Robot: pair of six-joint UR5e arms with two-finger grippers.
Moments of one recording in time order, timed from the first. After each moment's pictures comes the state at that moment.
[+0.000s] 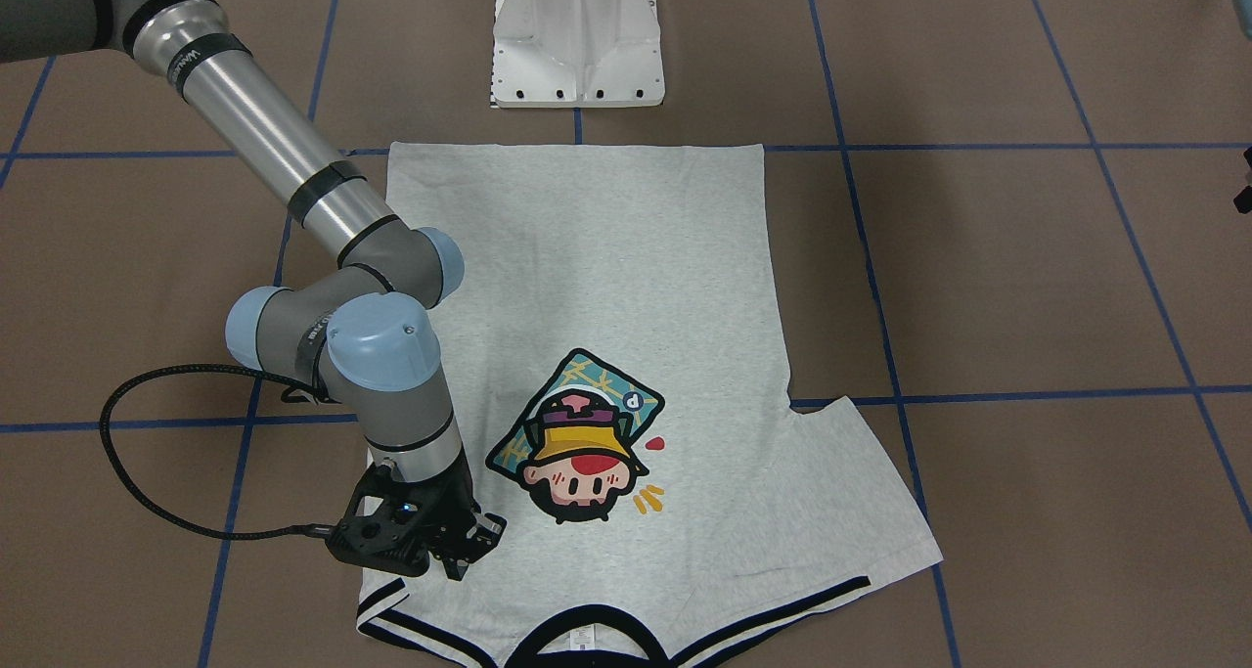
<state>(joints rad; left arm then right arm) -1.48 -1.48 -1.83 -1.91 -2.37 -0.08 0.78 -0.57 0.77 -0.85 1.66 1.36</state>
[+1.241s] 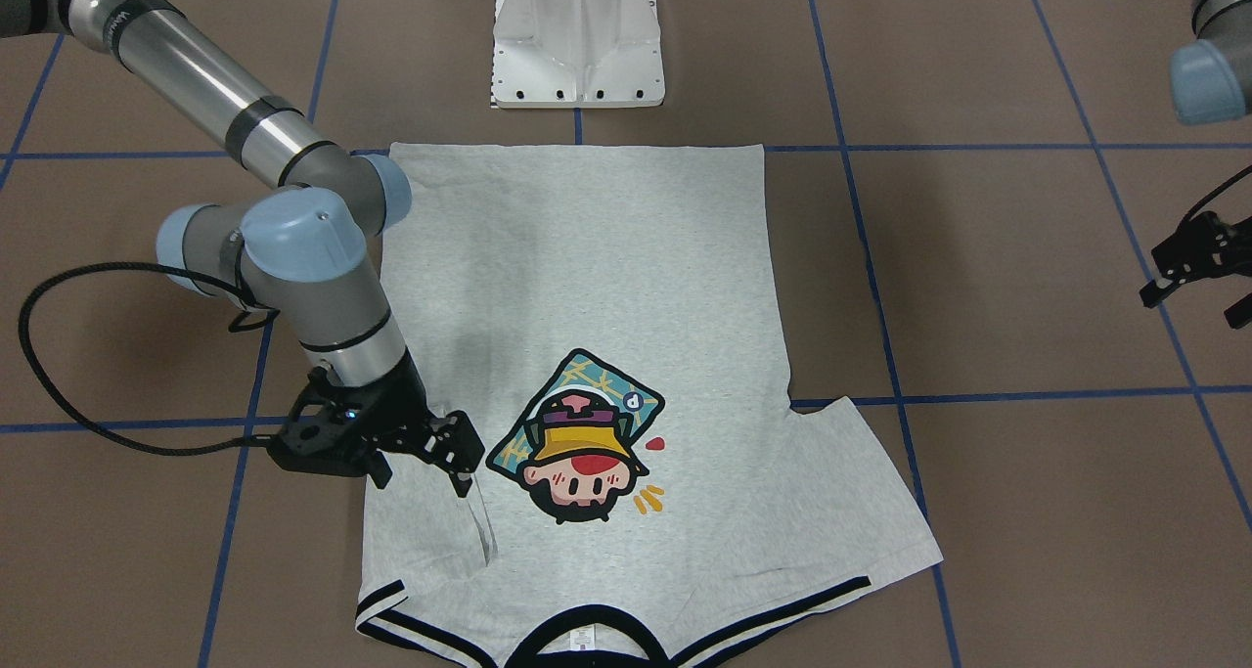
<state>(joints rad) -1.29 -1.80 -1.61 -1.93 -2.37 -0.44 0.78 -0.90 1.32 -0.97 1.76 1.35</state>
